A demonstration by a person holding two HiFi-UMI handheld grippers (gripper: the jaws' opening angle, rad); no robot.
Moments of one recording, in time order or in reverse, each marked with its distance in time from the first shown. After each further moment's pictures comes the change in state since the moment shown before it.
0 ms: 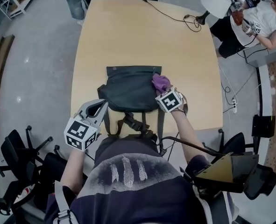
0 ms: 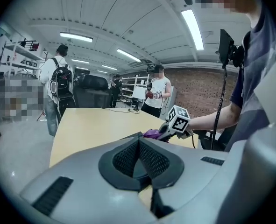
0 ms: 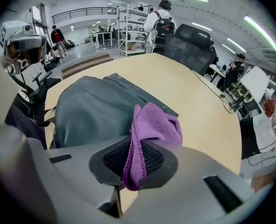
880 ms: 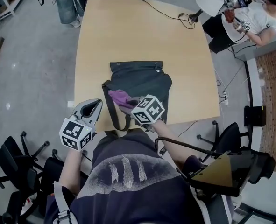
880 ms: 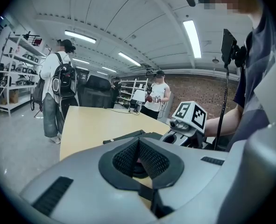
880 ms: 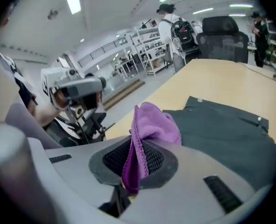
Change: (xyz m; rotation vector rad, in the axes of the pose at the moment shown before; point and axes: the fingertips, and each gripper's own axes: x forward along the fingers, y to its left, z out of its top) left arm -0.062 0.043 -0.031 -0.037 -0.046 -0.052; right arm -0.034 0.242 0.115 0.164 -0.250 0.565
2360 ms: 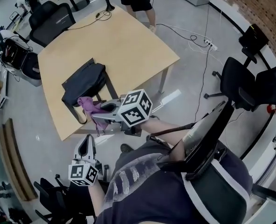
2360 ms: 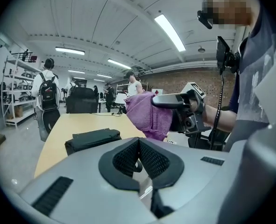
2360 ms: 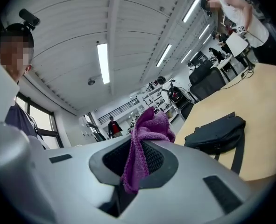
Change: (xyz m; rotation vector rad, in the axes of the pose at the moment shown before) left arm -0.055 -0.345 -0.039 0.107 -0.020 0.063; right arm -0.316 0.159 -0.115 0.111 -0.774 0.245
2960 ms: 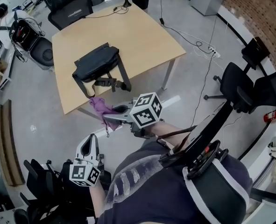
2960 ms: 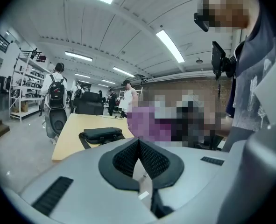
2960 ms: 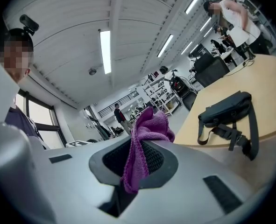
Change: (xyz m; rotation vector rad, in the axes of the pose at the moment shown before) left arm -0.157 -0.009 -0.042 -0.061 -0.087 0.013; right arm 0.044 0.116 -0.102 0.032 0.097 -0.014
